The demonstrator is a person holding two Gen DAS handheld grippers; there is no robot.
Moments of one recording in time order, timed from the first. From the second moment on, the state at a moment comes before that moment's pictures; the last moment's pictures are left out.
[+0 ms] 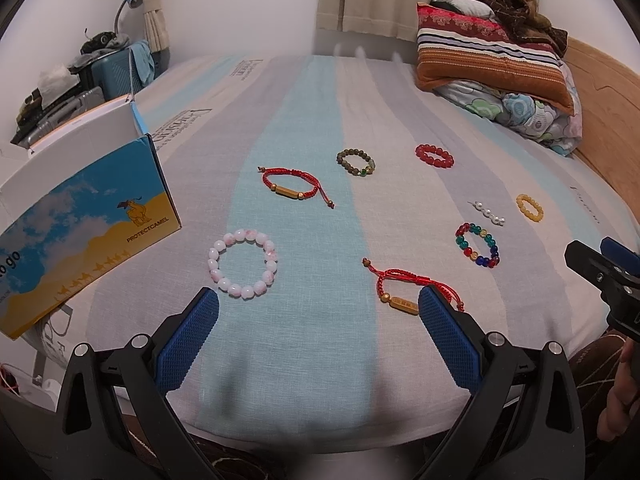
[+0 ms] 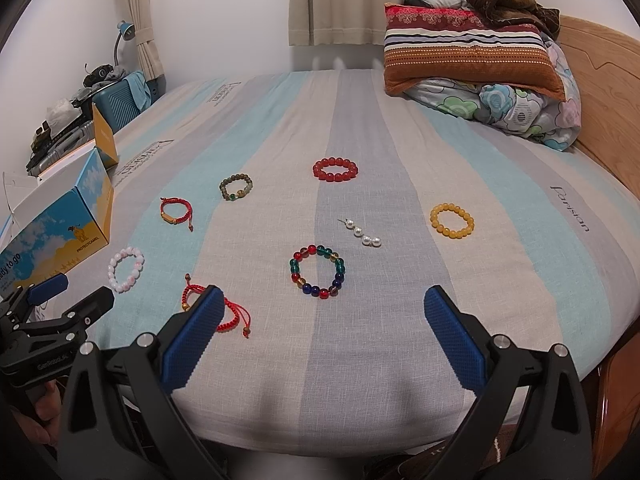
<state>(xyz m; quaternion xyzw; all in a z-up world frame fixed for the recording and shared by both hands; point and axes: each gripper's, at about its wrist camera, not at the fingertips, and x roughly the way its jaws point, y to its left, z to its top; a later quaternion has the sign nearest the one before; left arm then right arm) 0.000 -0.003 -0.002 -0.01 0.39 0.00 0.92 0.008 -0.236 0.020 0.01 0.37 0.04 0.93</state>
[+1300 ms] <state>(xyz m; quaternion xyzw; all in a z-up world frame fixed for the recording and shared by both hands) 0.013 -0.020 -0.006 0.00 0.41 -0.01 0.91 0.023 -0.246 0.026 -0.04 0.37 0.02 0.93</state>
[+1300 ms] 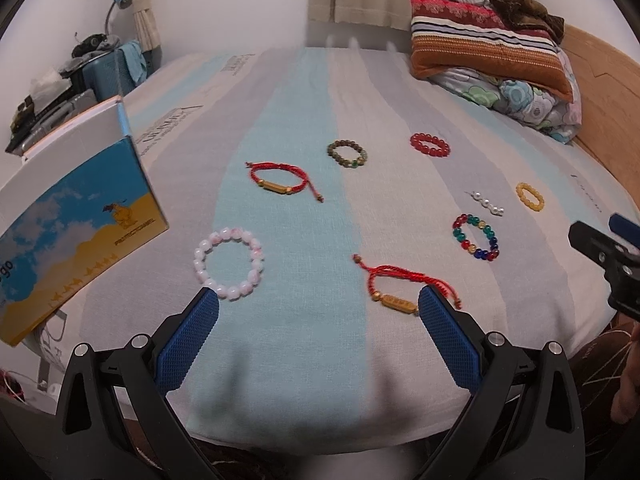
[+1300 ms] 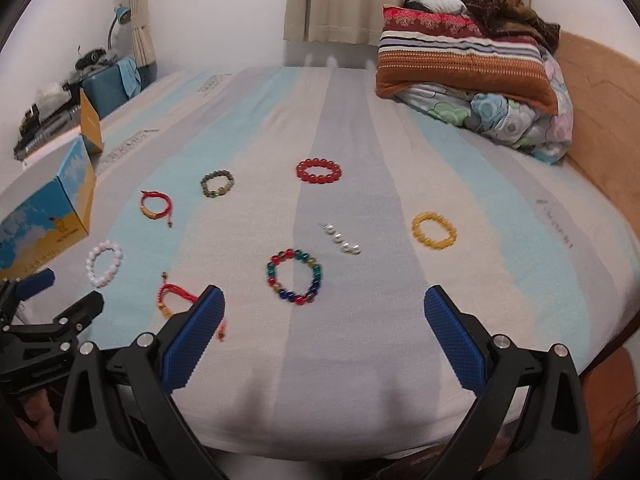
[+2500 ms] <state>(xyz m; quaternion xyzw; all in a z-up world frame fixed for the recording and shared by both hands) 0.087 -0.061 -0.065 0.02 0.49 -0.06 0.87 0.137 -0.251 -0.060 0.00 0.53 0.07 0.85</state>
